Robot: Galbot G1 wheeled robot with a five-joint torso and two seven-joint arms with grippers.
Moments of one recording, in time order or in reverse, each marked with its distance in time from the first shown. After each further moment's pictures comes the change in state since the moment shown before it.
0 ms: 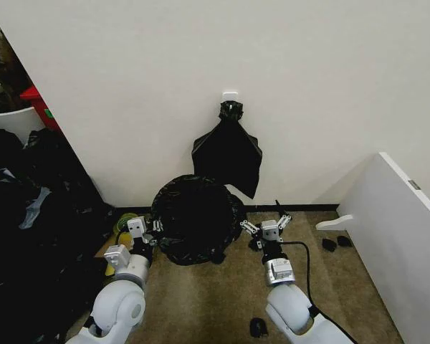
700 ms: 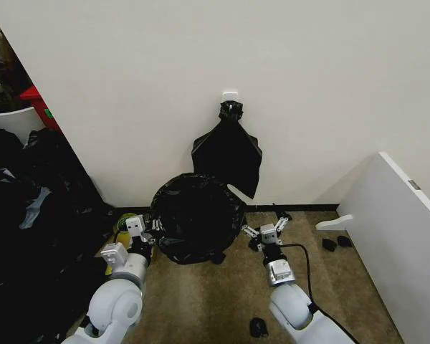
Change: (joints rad) left arm 0.001 0.021 -0.028 -0.060 -0.108 0.072 -0.023; right arm 0.018 0.021 0.008 -0.150 -0.029 0.147 -0.118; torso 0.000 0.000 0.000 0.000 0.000
